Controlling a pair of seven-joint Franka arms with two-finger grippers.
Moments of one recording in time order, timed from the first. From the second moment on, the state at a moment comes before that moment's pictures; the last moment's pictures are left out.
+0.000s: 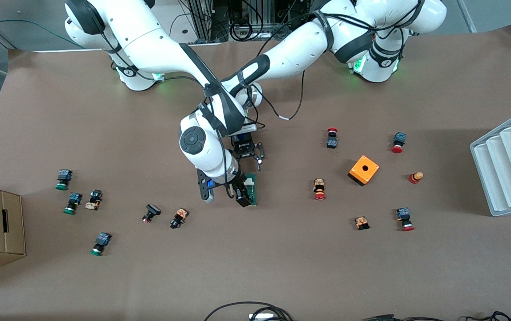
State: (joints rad) left arm -0.89 1.10 -0.40 -1.50 1.85 1.66 -2.45; right arm 0.78 0.64 -0.15 -1.63 0.45 2.51 1.66
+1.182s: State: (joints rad) left arm -0.88 1.10 -0.39 -1.50 1.87 1.68 -2.45; right arm 0.78 0.64 -0.15 -1.63 0.45 2.52 1.67
